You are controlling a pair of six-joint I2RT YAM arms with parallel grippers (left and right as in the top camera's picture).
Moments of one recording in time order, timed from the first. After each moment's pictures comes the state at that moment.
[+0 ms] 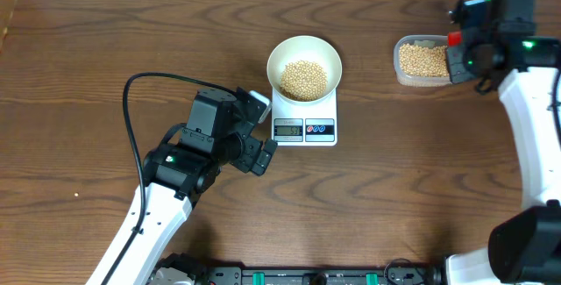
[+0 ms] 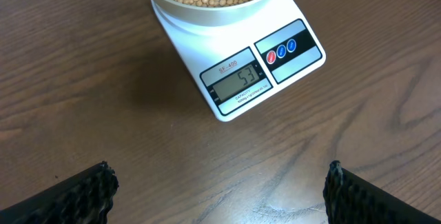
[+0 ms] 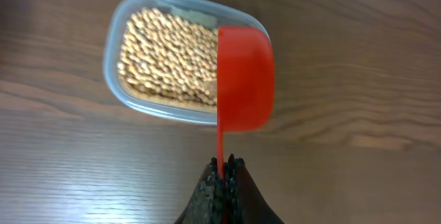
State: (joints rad) left arm -0.38 1.14 0.92 -0.71 0.17 0.14; right arm -0.02 1.66 1.53 -0.91 0.13 -0.27
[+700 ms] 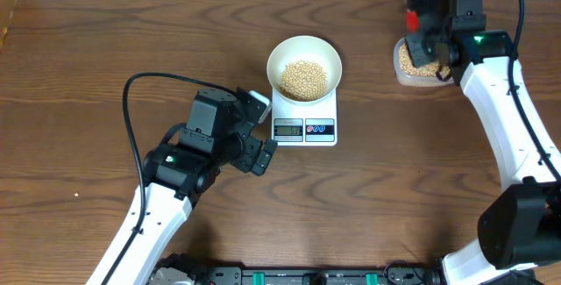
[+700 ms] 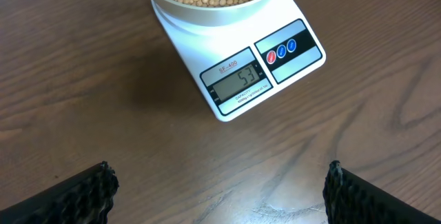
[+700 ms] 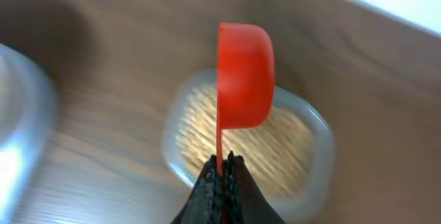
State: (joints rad) left arm -0.38 1.14 0.92 -0.71 0.17 0.14; right arm 0.10 1.74 1.53 -0.65 -0.02 -0.26
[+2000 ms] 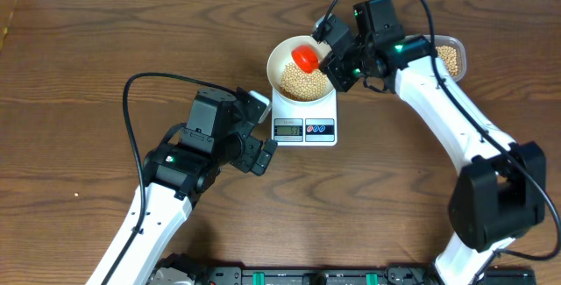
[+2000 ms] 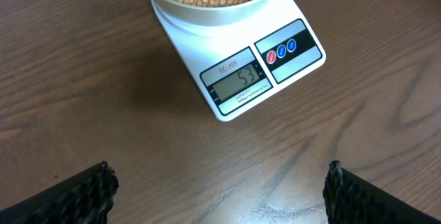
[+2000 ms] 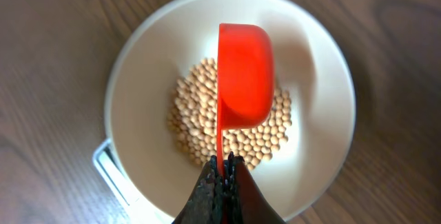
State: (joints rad) left arm -0.38 1.14 0.92 -0.71 0.17 0.14; right arm 0.37 1.88 1.54 -0.64 -0.38 -0.33
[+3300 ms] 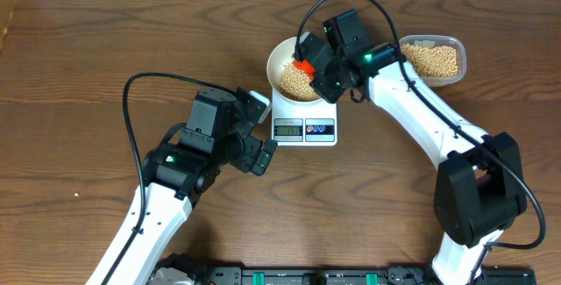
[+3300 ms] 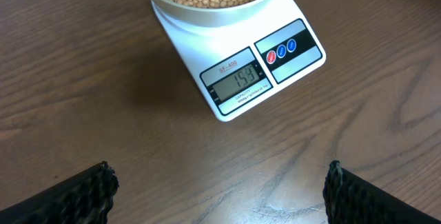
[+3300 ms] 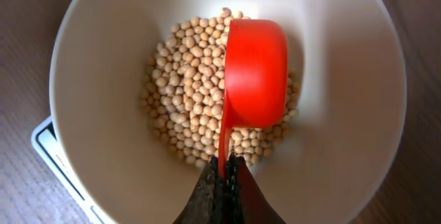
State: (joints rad) left arm -0.38 1.14 0.92 -0.71 0.17 0.14; right arm 0.47 1.94 1.54 -0.66 -0.16 -0.42
